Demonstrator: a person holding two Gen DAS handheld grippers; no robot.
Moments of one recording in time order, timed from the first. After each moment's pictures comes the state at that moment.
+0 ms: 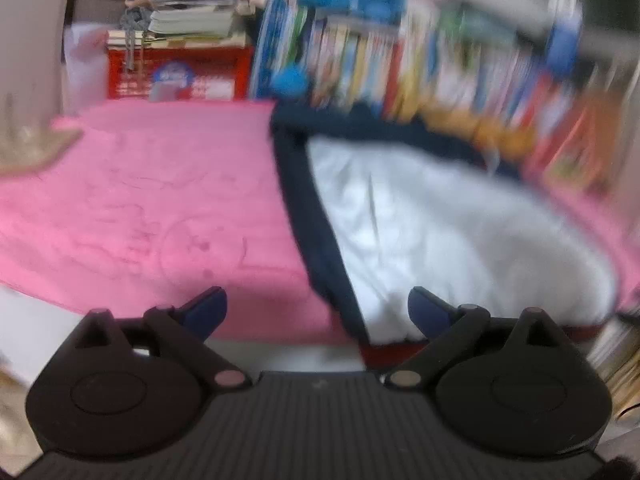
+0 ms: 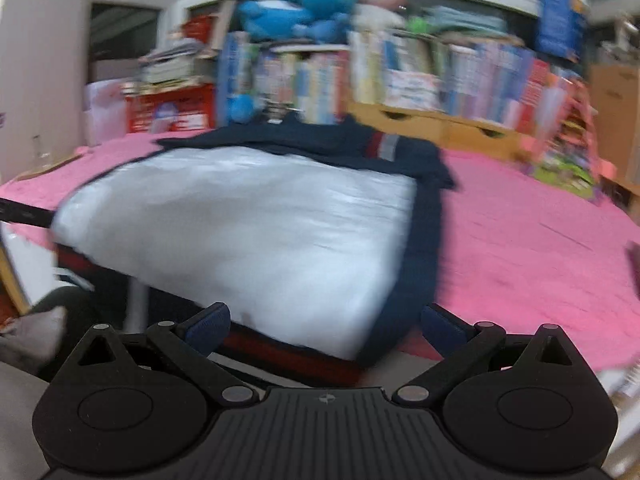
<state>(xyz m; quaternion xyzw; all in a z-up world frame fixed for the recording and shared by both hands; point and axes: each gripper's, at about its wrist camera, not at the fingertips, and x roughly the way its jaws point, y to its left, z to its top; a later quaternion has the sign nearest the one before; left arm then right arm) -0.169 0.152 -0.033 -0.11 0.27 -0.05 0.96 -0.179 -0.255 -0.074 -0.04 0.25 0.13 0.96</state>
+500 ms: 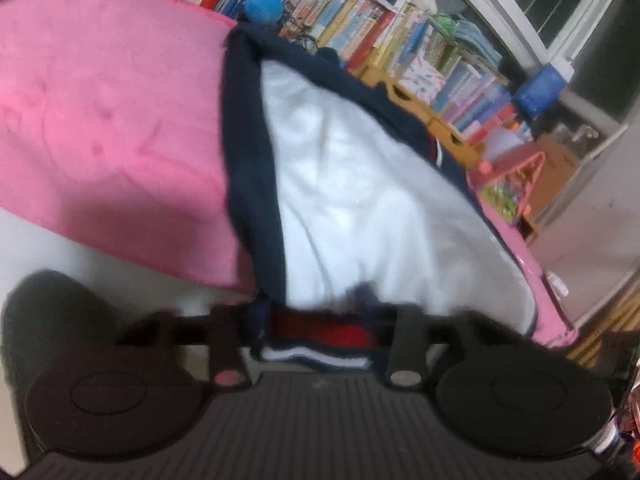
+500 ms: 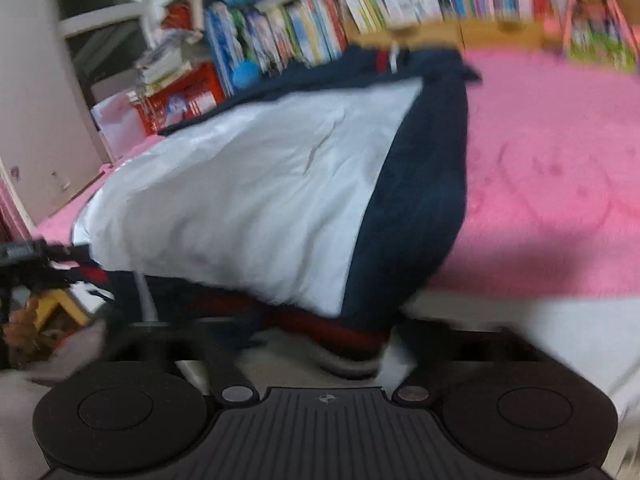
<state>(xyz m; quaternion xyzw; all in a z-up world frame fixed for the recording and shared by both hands) -0.142 0.138 -0.063 -0.24 0.33 -0.13 0.90 -0.132 -0.271 -0.104 0.09 0.36 0.21 0.90</state>
